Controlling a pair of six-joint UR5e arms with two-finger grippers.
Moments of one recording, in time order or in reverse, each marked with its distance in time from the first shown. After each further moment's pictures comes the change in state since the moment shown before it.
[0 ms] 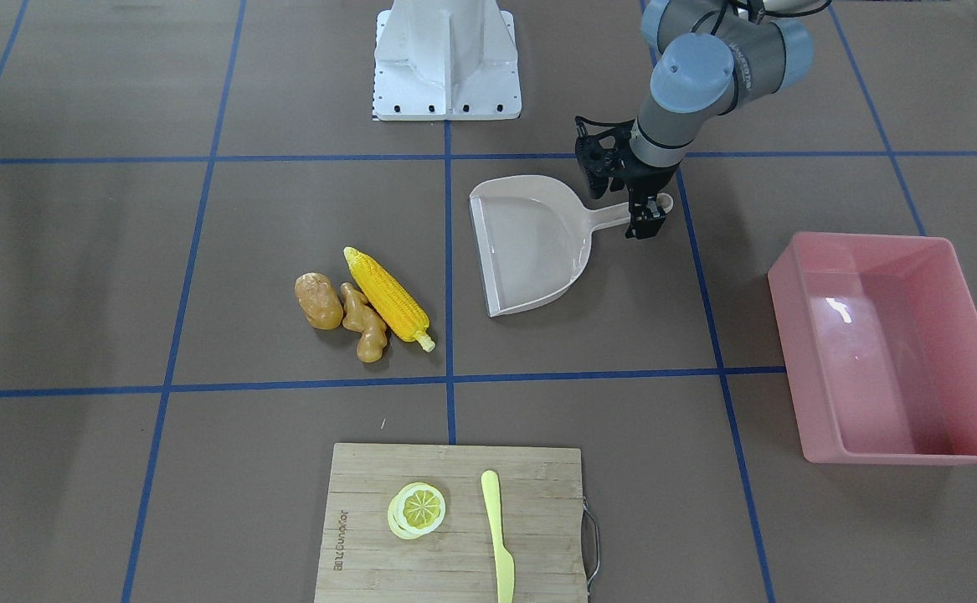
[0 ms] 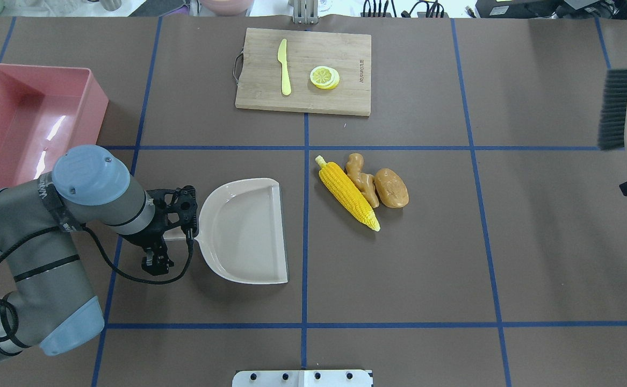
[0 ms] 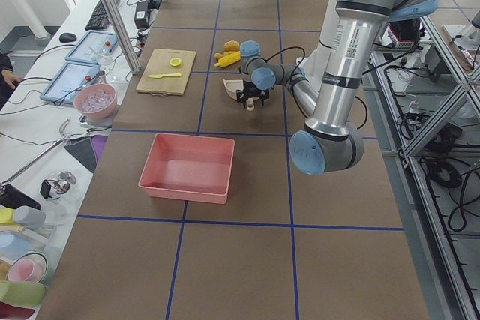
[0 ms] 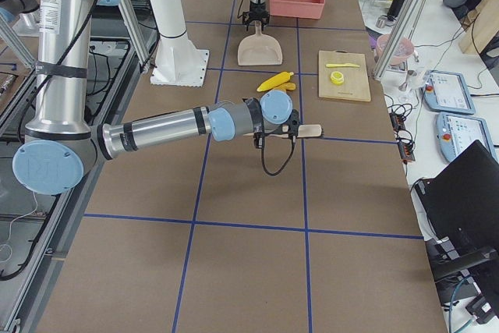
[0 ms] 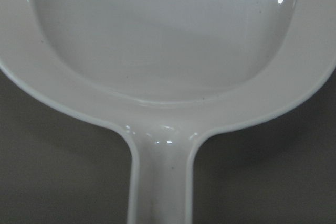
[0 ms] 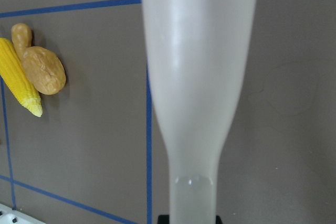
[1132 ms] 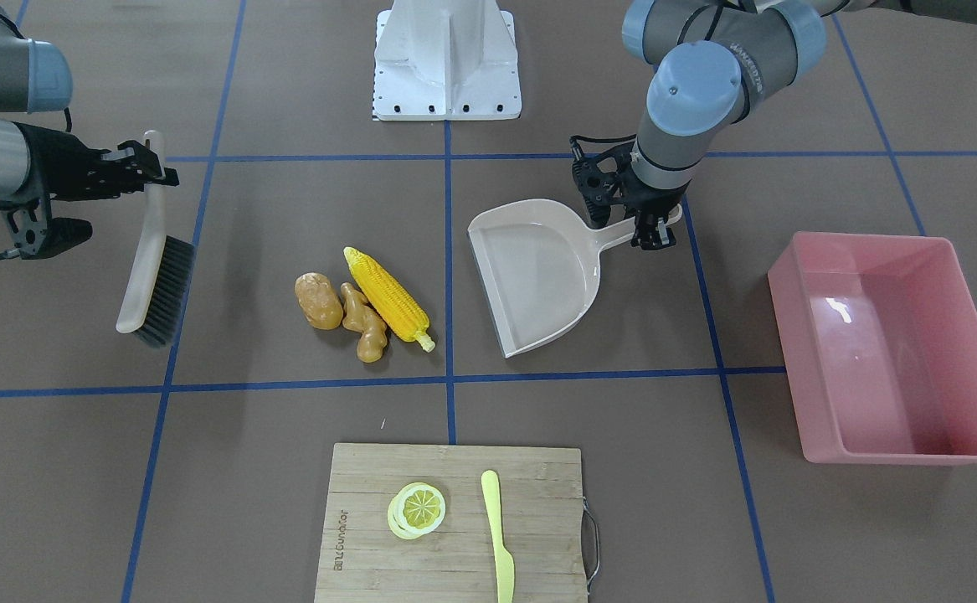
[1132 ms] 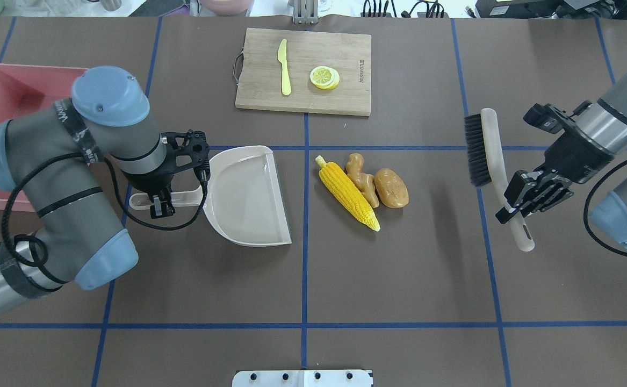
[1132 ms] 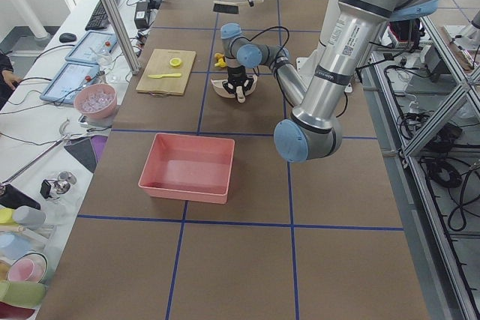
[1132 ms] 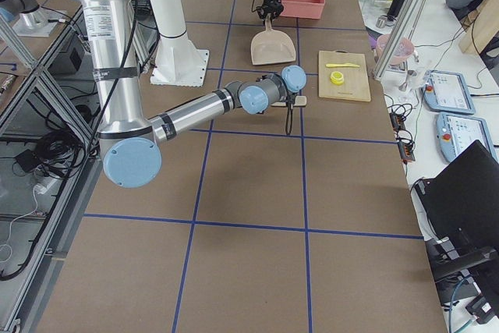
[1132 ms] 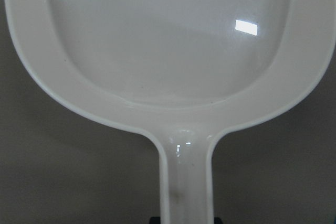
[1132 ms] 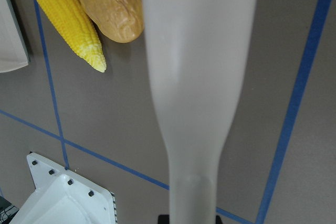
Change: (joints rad) left arm -0.139 -0.221 0.089 0.306 -0.055 0.122; right arm -0.326 0.257 -0.093 0.005 0.043 0.232
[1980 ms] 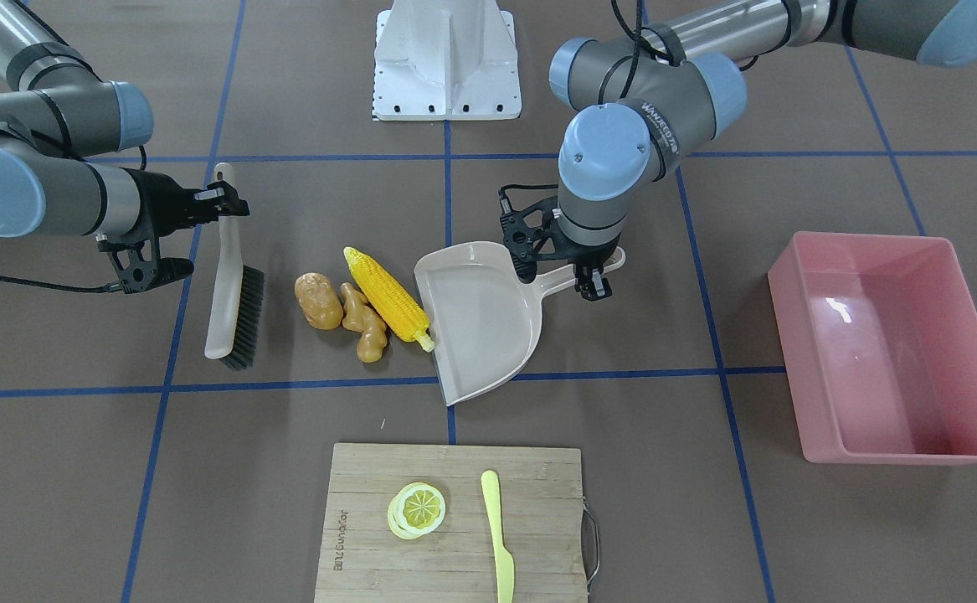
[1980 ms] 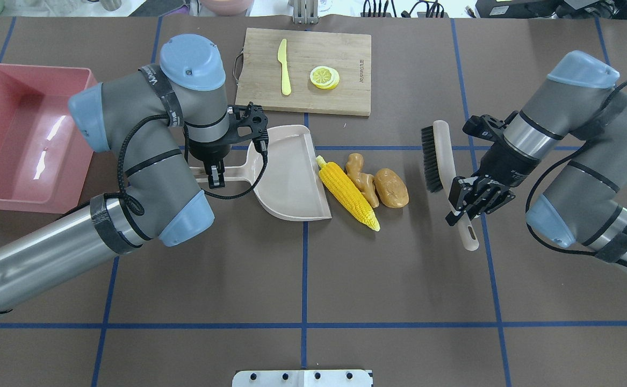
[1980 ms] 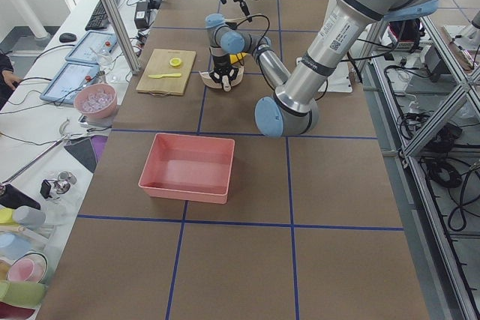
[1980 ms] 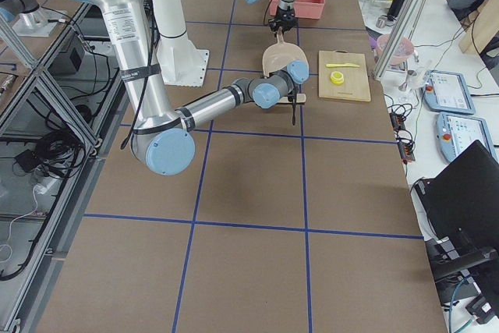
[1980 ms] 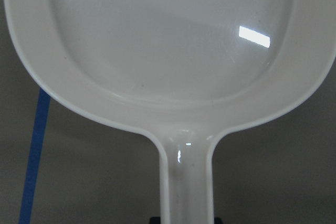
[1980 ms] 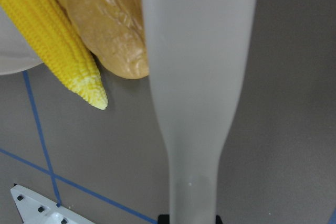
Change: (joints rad) left arm 0.010 -0.238 0.246 -0.004 0.005 0.006; right arm -0.111 0.136 -0.184 0.191 -0.084 0.201
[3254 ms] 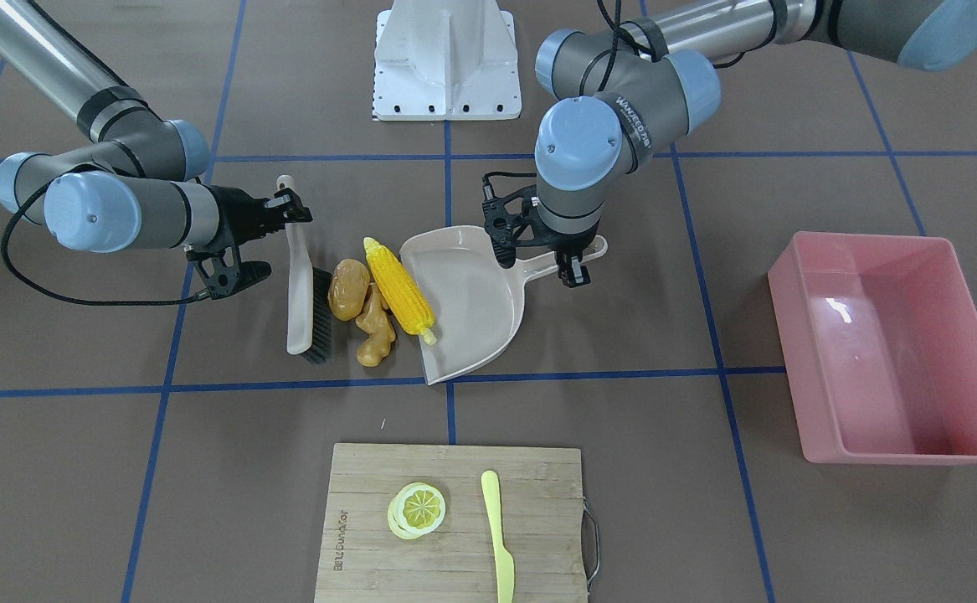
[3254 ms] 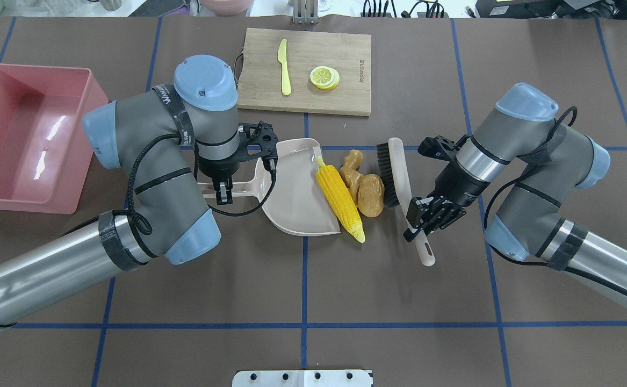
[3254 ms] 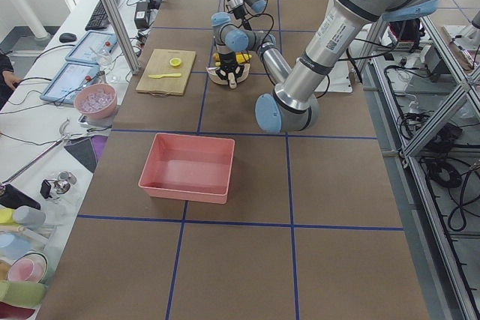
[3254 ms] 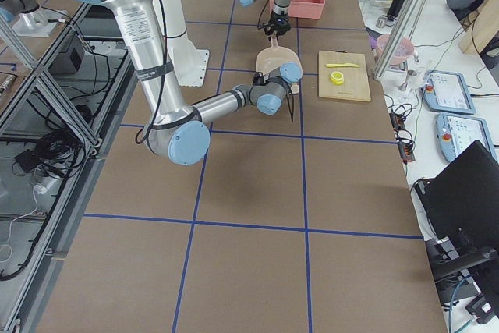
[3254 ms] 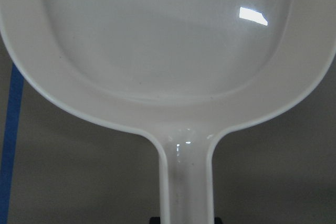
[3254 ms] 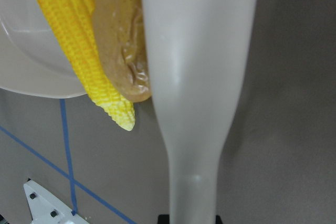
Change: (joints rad) left arm 0.040 0.011 -0.014 0.001 0.002 -0.003; right arm -0.110 0.086 -0.142 0.350 -0.018 0.171
